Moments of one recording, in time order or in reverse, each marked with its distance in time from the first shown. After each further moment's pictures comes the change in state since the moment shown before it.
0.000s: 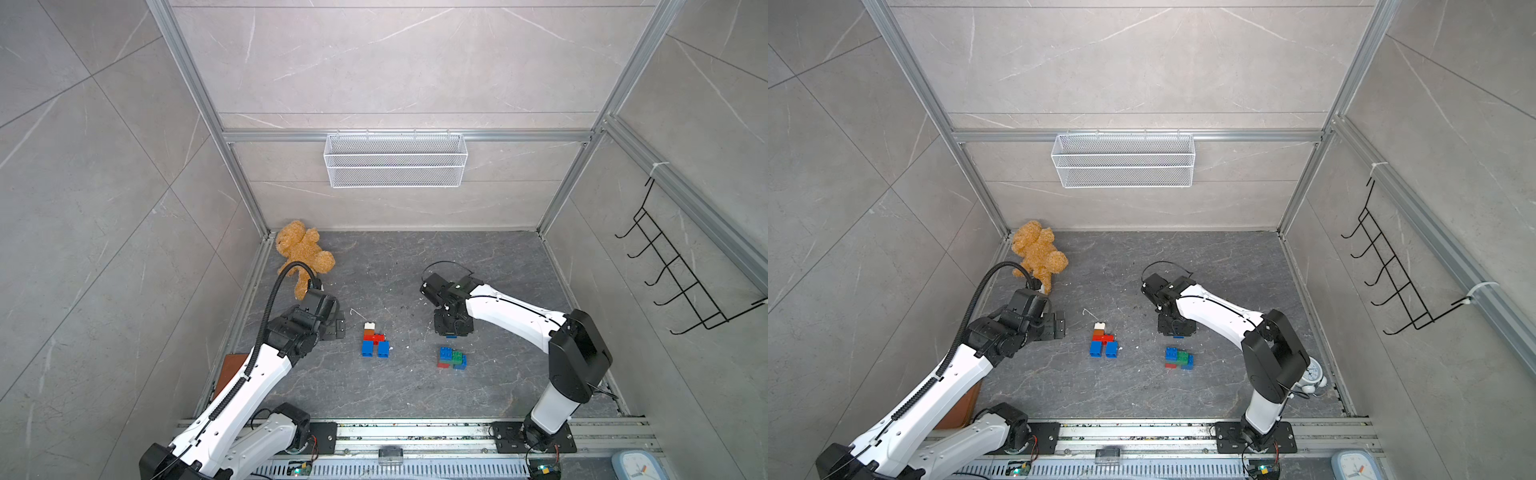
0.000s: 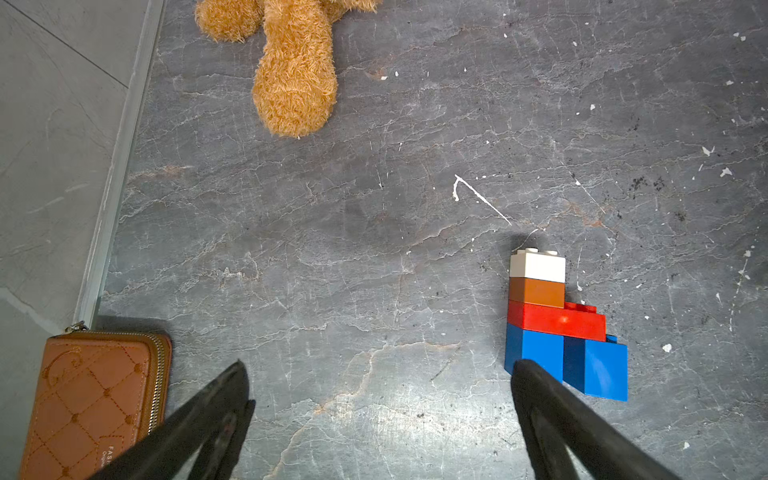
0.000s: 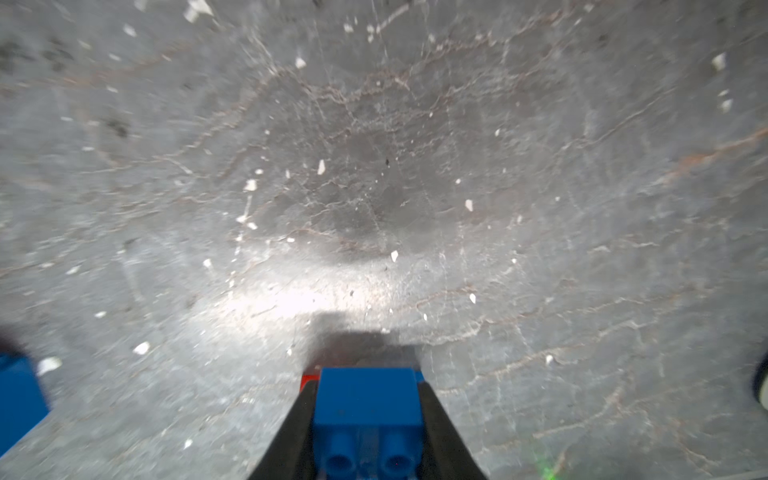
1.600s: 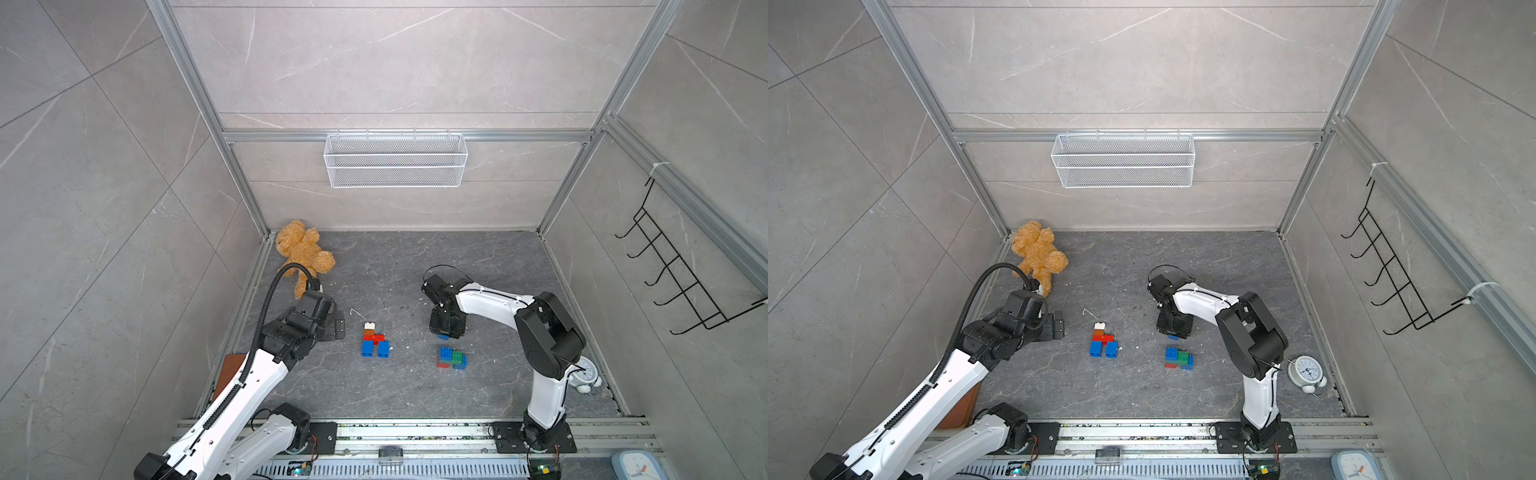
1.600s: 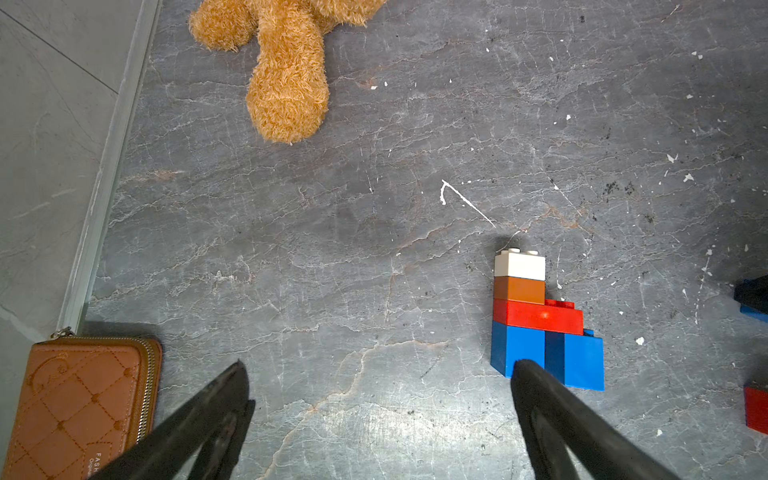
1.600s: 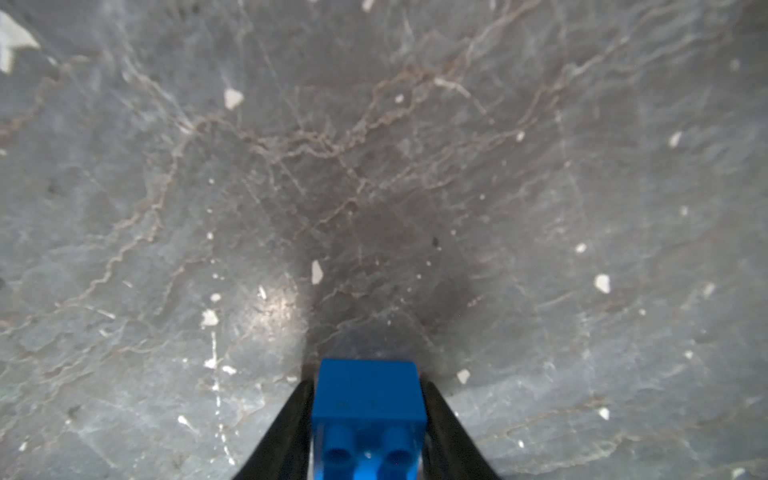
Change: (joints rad) left arm 0.000 -0.040 0.000 0.000 0.024 0.000; right arm -0.100 0.218 -0.053 0.232 -0.140 0.093
